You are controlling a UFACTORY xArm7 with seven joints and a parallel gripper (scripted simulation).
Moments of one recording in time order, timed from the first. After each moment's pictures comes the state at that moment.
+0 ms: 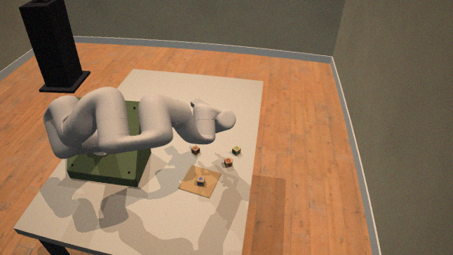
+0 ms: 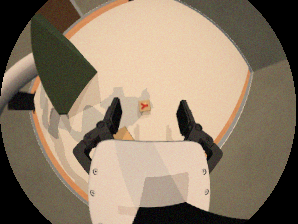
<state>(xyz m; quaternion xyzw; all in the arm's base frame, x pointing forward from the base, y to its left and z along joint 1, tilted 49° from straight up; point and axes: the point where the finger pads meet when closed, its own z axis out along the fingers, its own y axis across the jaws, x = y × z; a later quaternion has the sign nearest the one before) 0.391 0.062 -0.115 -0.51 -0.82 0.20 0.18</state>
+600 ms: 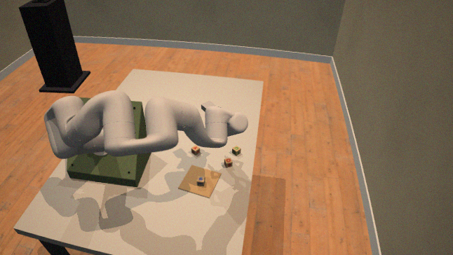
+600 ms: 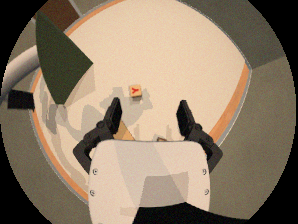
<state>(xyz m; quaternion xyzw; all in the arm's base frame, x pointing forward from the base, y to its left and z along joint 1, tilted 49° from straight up) 0.437 0.050 -0.106 -0.51 -0.82 0.20 0.18</state>
